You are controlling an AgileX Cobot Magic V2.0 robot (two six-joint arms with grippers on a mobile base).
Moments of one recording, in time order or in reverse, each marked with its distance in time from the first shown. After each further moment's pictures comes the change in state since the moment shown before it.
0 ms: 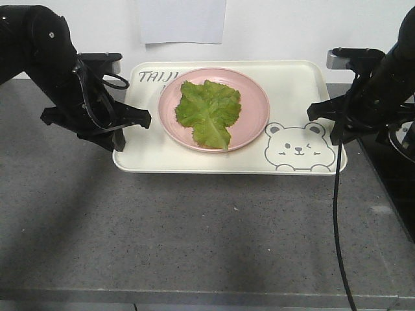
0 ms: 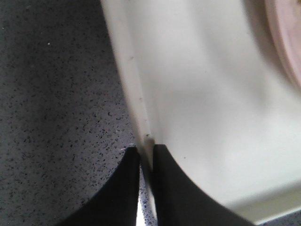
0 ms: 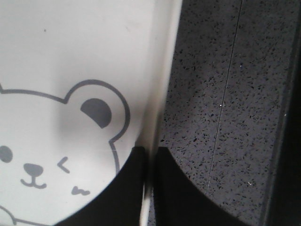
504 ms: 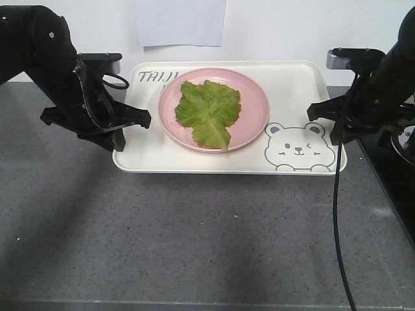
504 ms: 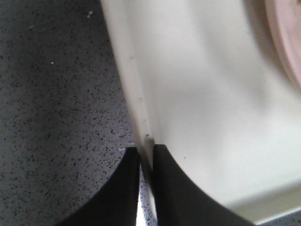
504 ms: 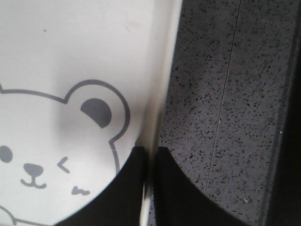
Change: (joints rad) left arm 0.000 0.000 0.000 0.000 0.000 0.000; right arm 0.000 0.000 0.000 0.000 0.000 0.000
